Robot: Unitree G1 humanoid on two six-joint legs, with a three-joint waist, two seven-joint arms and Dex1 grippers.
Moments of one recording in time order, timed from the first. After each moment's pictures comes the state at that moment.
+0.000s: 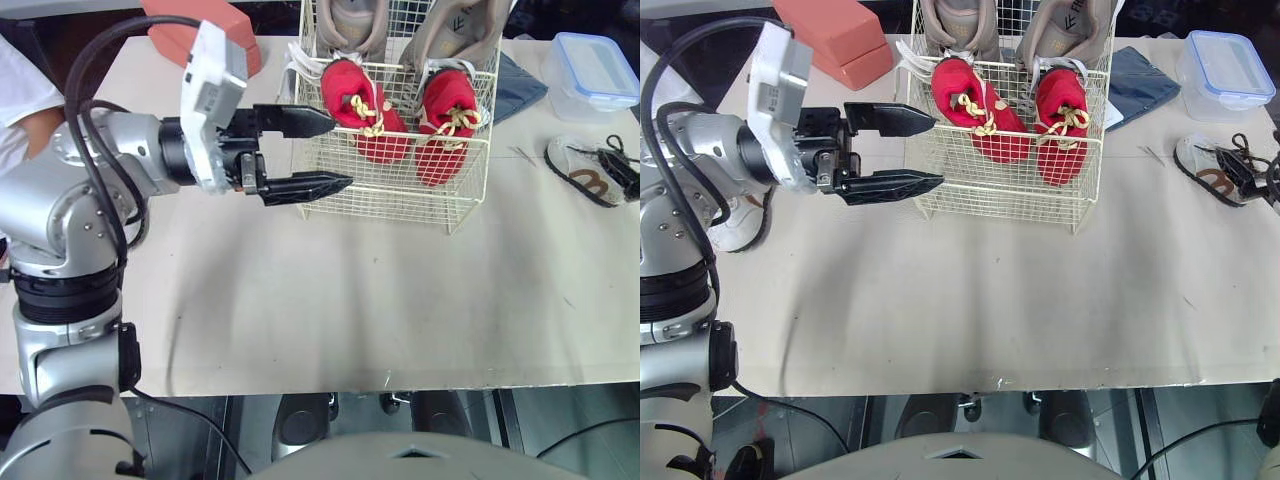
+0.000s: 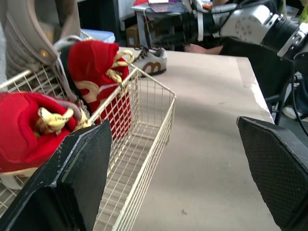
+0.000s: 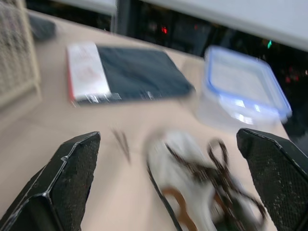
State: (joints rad) left arm -0.75 0.82 0.11 -0.34 -0.82 0.87 -1.02; right arm -0.41 -0.88 -0.41 0.44 0.40 0.21 0.69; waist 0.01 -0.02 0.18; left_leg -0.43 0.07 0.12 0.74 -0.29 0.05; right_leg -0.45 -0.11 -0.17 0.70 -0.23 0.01
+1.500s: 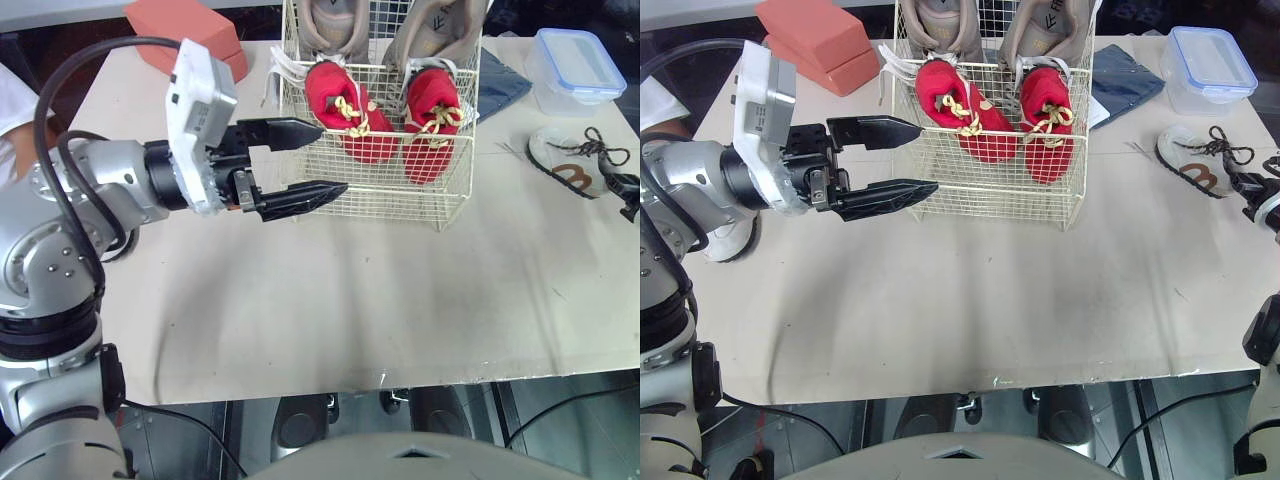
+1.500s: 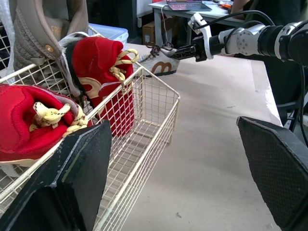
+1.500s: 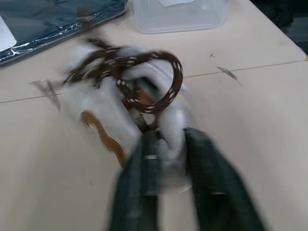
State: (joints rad) left arm -0.62 0.87 0.19 -0.49 -0.97 0.95 -0.80; right arm -0.85 -0.86 -0.39 1.31 0.22 0.06 0.73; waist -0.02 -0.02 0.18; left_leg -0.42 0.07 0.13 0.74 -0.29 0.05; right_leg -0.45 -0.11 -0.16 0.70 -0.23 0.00
